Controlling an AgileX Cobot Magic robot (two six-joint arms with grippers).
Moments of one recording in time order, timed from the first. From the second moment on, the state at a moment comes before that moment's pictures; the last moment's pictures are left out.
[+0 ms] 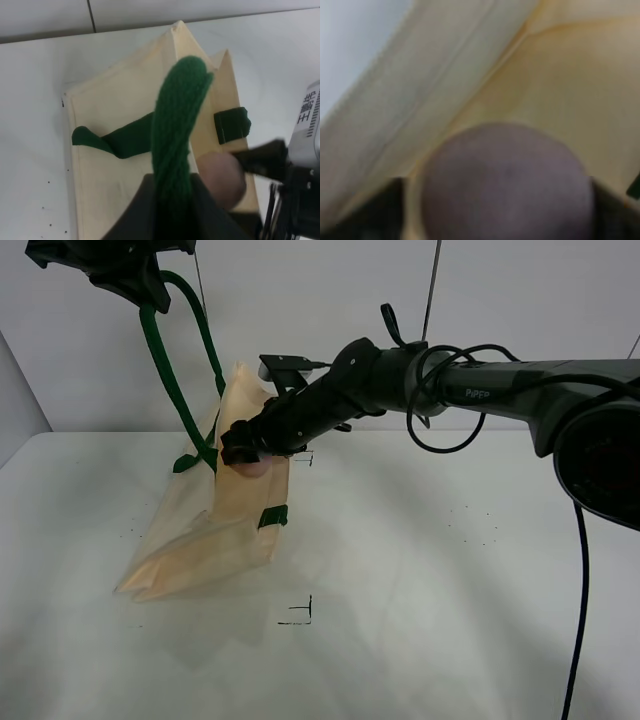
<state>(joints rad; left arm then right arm) -0.27 1.83 -2.10 0.02 1.17 -0.15 0.57 2.26 -1.82 0.80 0.54 -0.64</state>
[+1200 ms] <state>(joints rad) -0.27 1.83 -2.10 0.01 1.17 -0.15 0.16 2.26 -2.08 0.04 1.20 0.02</state>
